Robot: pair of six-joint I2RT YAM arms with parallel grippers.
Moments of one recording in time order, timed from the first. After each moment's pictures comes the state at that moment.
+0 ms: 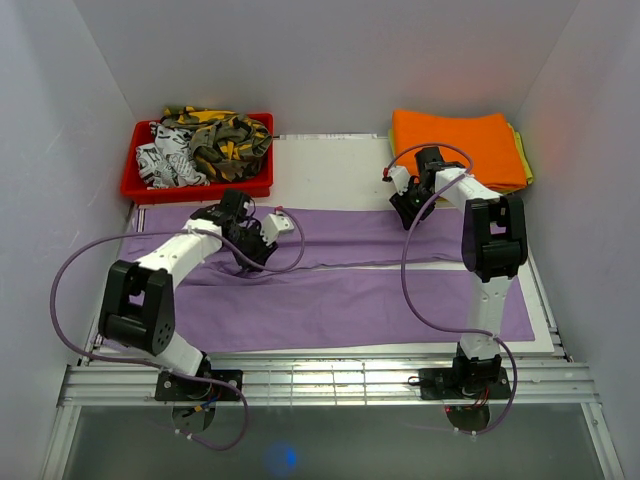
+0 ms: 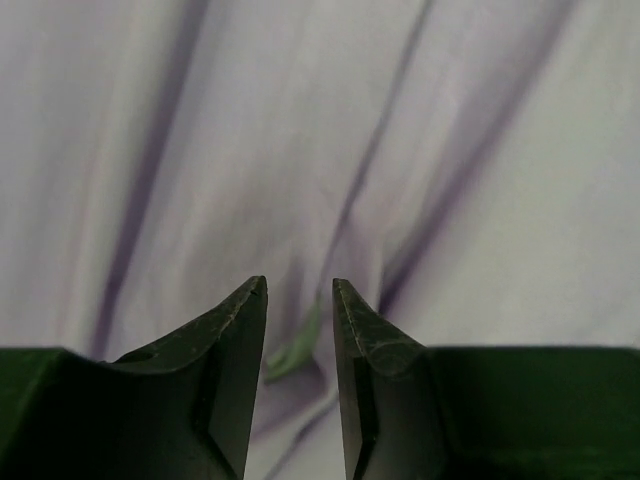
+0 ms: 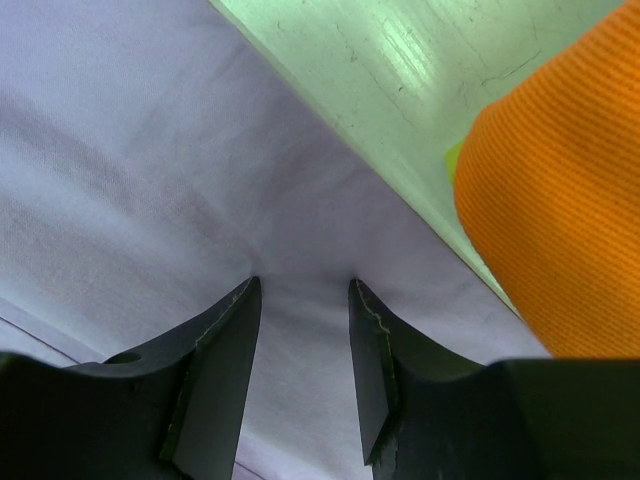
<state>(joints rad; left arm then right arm) -0.30 1.52 1.01 -0.70 0.37 0.73 0.16 2.11 1.59 -0.72 -0.25 -0.65</state>
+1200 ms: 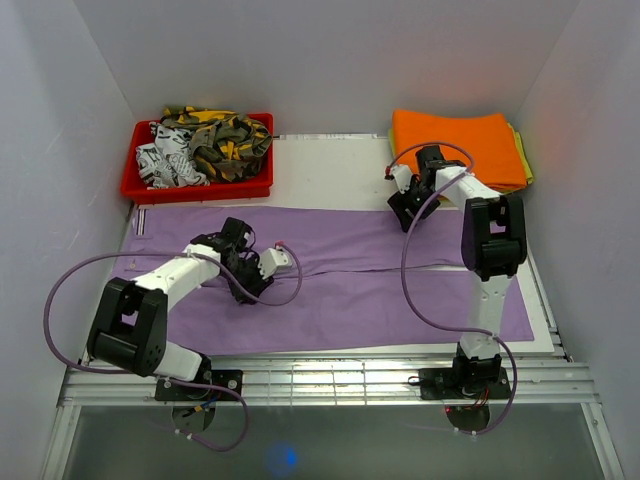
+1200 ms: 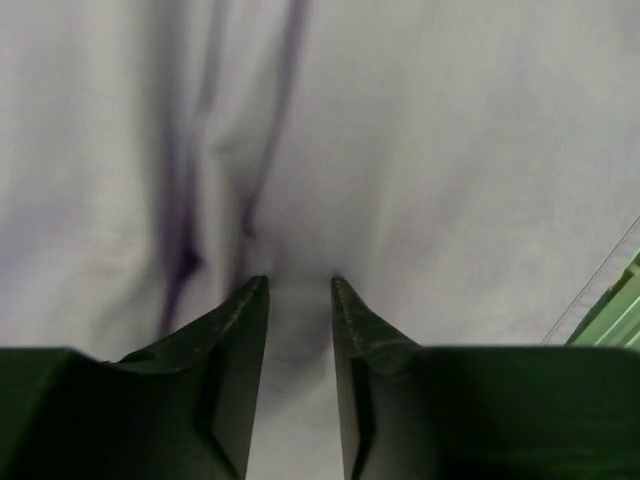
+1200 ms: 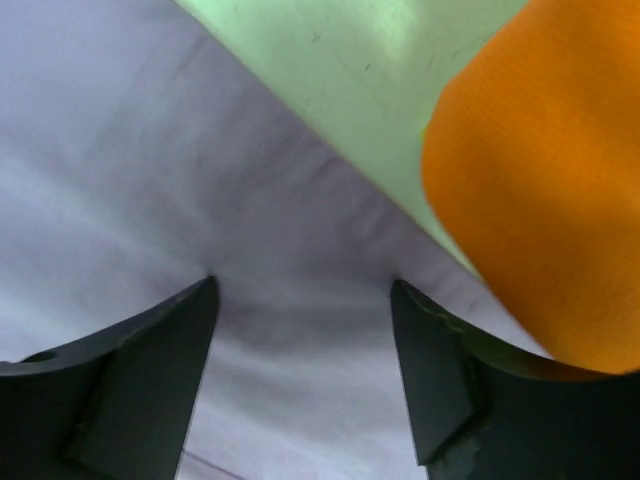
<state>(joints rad) -0.35 1.42 0.77 -0.69 0.35 0.80 0.17 2.13 1.61 -0.74 -0.21 -0.60</state>
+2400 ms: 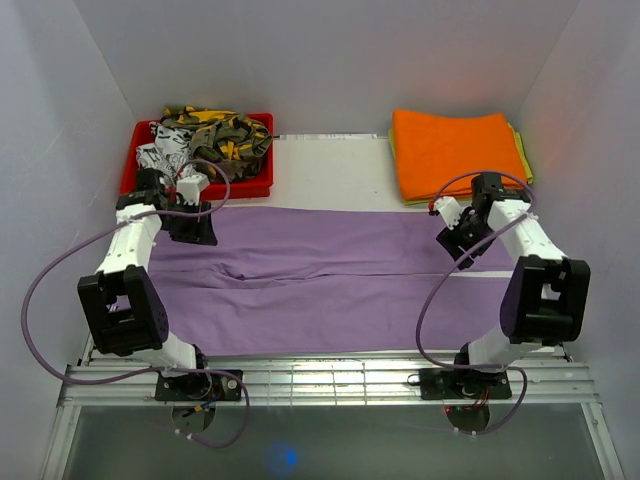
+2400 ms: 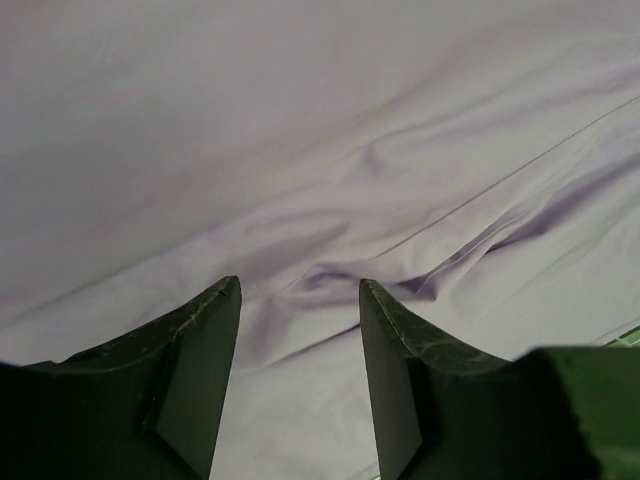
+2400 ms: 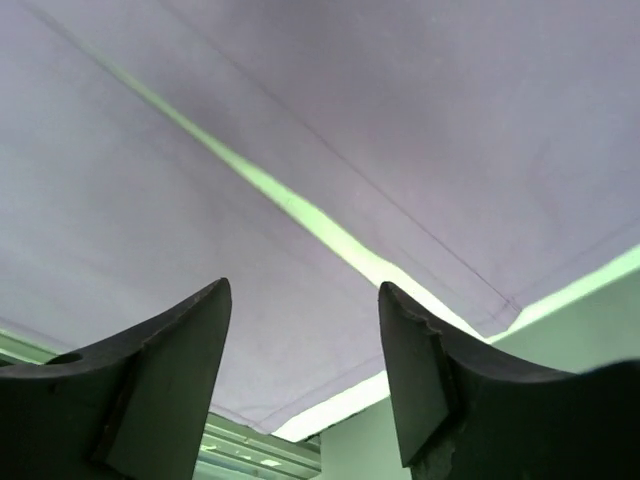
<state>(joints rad) 0.14 1.55 1.21 -0.81 0.48 0.34 -0.04 1.62 1.15 -0.95 -0.10 -0.87</state>
